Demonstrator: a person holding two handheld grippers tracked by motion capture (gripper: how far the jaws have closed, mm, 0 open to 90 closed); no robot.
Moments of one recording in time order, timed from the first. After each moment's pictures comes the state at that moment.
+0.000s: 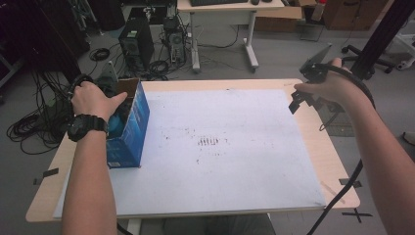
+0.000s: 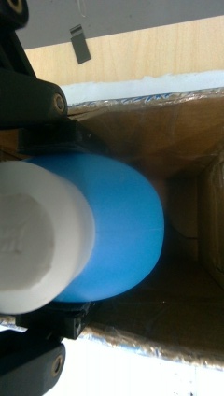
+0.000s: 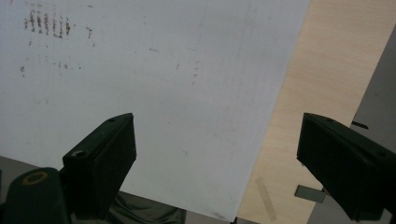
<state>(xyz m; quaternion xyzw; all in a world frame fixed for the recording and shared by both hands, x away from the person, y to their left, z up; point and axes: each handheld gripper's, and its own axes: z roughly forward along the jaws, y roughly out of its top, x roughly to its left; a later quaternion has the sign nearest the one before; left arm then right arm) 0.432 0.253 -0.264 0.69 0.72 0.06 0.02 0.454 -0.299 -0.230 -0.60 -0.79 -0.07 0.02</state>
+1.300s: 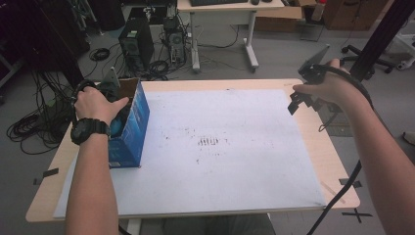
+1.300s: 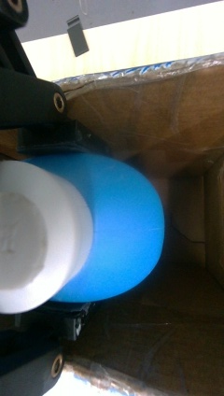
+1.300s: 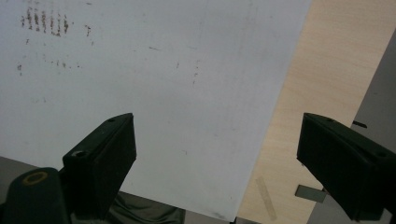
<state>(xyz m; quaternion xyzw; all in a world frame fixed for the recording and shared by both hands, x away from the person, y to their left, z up) 0.435 0.254 -0.280 0.69 0.72 0.05 0.01 0.454 -0.296 -0.232 -0.60 -0.80 -0.07 0.02</state>
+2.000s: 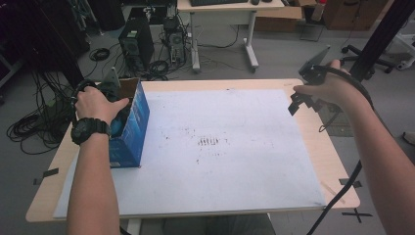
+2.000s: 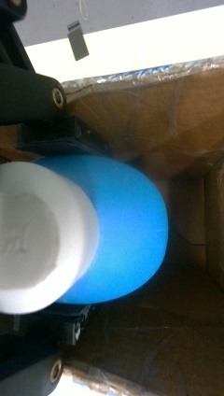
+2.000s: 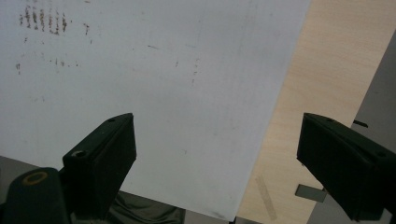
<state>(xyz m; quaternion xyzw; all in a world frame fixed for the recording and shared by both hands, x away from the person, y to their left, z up) 0.435 0.254 -0.279 0.69 0.72 0.06 0.00 0.453 -0.298 -0.234 -0.60 -0.80 -0.07 0.02</state>
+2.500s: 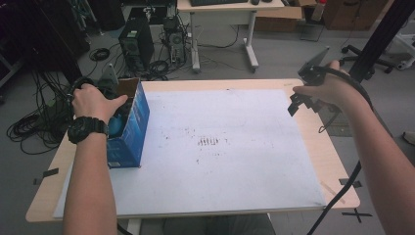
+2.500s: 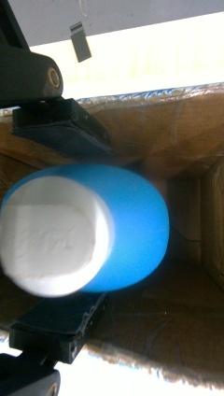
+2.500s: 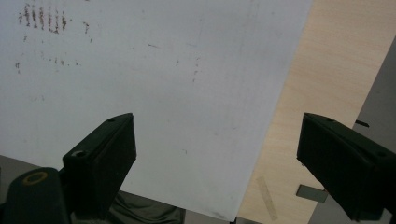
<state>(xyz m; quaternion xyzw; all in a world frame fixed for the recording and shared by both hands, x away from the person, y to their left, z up) 0.431 0.254 -0.264 0.69 0.73 0.06 0.02 0.454 -0.298 -0.237 -0.60 -0.80 -0.07 0.02</state>
